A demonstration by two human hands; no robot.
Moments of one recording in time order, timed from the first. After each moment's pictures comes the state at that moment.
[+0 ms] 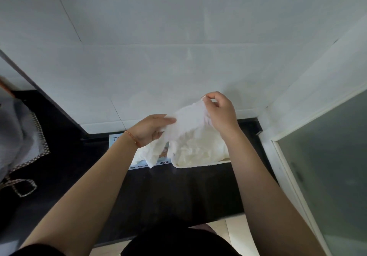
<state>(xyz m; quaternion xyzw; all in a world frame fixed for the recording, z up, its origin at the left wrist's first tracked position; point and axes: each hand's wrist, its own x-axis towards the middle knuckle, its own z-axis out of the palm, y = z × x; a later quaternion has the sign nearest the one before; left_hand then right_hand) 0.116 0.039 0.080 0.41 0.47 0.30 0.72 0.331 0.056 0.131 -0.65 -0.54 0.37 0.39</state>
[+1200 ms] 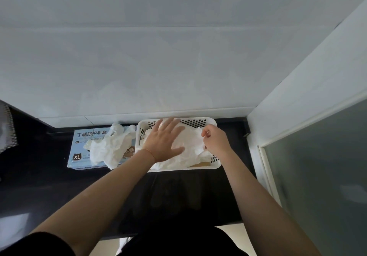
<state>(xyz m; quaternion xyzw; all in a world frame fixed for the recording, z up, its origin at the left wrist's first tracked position) 0.256 0.055 -0.027 0.83 0.55 0.01 0.09 0.465 0.079 0.002 -0.69 -0.60 0.38 0.10</state>
